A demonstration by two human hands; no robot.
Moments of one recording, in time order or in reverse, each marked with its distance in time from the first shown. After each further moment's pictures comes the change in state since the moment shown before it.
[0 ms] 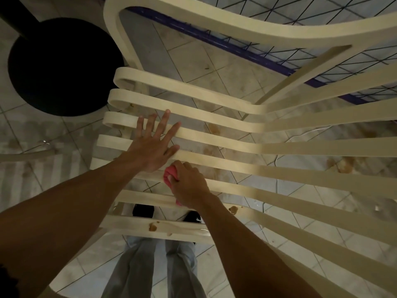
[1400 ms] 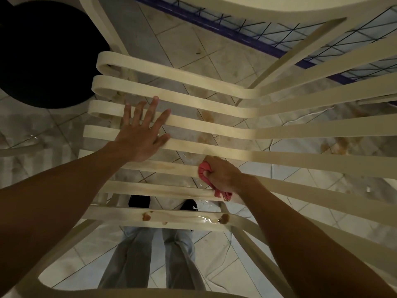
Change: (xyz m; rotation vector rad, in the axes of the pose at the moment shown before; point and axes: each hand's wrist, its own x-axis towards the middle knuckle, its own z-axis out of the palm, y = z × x) left_hand 0.002 -0.004 0.004 0.015 0.037 0.023; right_hand -0.026 0.078 -0.064 -0.026 -0.250 0.132
